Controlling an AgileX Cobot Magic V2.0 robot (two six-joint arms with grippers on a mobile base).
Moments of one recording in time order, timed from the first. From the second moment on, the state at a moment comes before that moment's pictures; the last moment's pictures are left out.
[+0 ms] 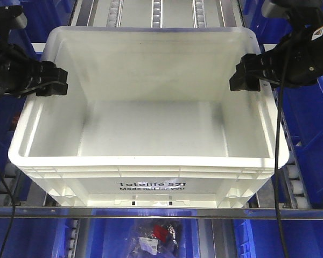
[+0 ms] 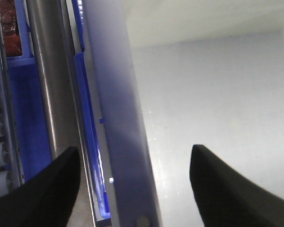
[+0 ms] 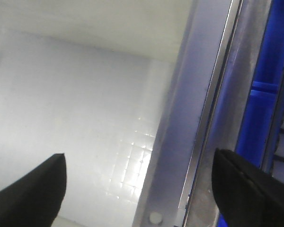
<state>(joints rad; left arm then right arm) -0.20 1.43 -1.20 -0.22 0.86 0.04 0.20 1.43 -1.26 0.24 0.90 -0.11</state>
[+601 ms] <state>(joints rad) -0.20 1.47 -1.20 -0.22 0.86 0.04 0.20 1.53 -1.26 0.23 0.90 -0.11</state>
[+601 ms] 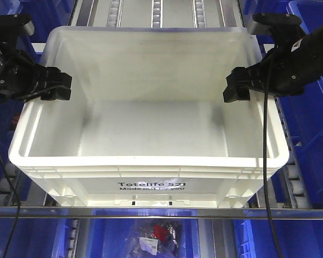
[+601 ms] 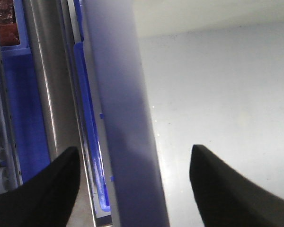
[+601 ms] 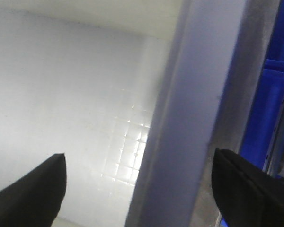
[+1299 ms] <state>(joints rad) -0.20 1.47 -1.21 -0.22 0.86 0.04 0.20 1.56 -1.26 0.23 0.90 -0.11</state>
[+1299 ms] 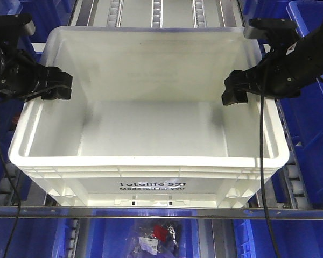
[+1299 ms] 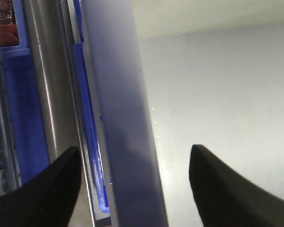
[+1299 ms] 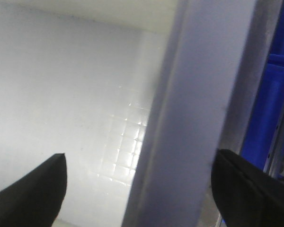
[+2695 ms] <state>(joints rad) -0.20 1.30 -1.20 -0.22 0.90 0.02 0.20 1.36 -1.26 0.25 0.95 -0.11</state>
